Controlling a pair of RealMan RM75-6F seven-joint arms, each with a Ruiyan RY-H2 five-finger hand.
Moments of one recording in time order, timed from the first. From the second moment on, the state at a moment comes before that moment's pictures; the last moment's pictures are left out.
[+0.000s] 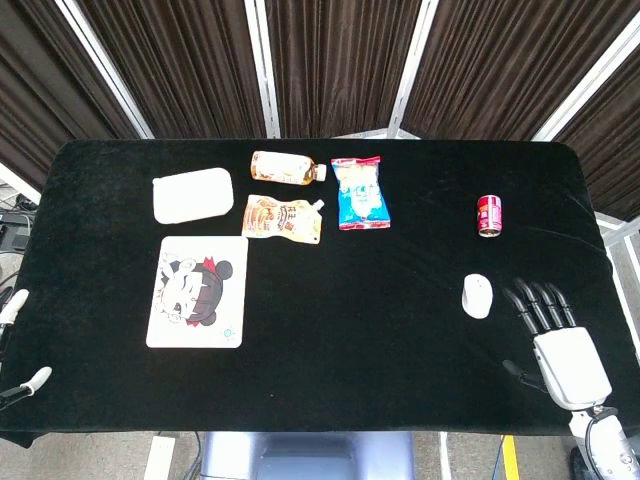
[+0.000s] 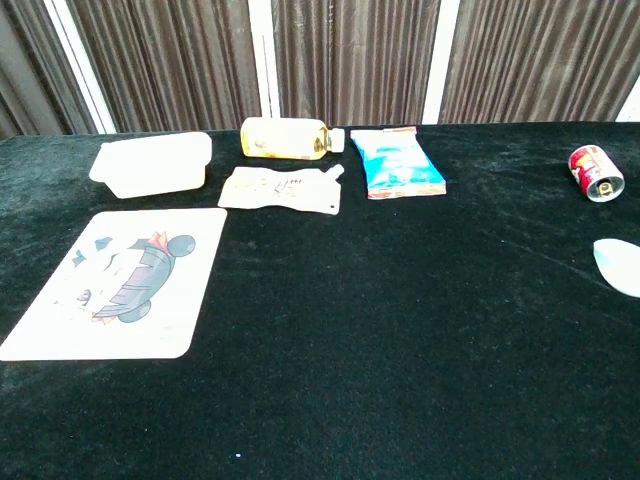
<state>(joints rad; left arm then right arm) 0.05 -1.04 0.00 -1.76 1.63 1.67 0.13 0.12 -1.05 0.03 -1.76 -1.69 1.51 -0.14</state>
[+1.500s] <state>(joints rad) -0.05 -1.13 -0.13 -1.72 1.33 1.53 0.30 0.65 -1.61 -0.21 -0.23 -2.08 1.24 0.30</state>
